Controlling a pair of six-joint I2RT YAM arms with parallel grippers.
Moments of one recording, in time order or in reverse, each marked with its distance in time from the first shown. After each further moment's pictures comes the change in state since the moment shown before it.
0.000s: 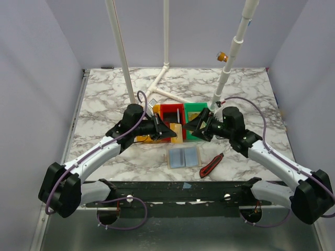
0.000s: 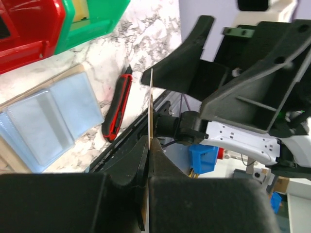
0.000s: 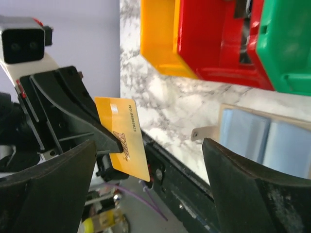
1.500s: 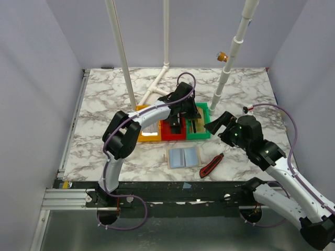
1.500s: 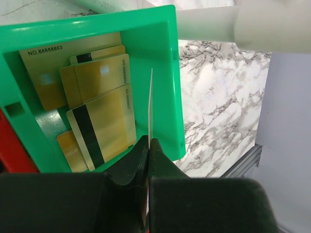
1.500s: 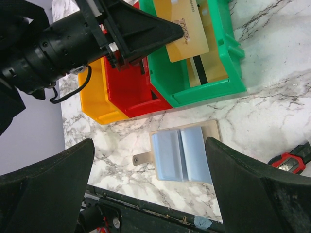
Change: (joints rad) left arm -0.161 0.864 0.880 -0.323 -0.379 0.142; right arm 0.000 -0.343 0.062 -0.498 0.538 -0.099
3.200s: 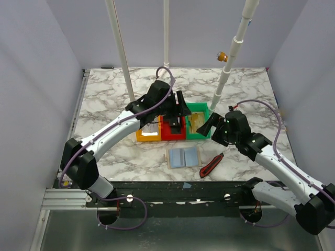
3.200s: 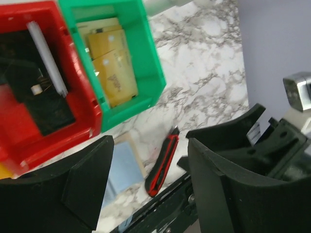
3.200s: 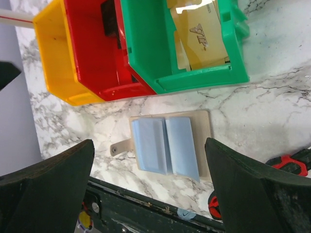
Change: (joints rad) left arm 0.020 -0.487 -0.243 -0.094 -0.059 0.141; right arm 0.001 0.179 -0.001 0.048 -0.095 -0.063
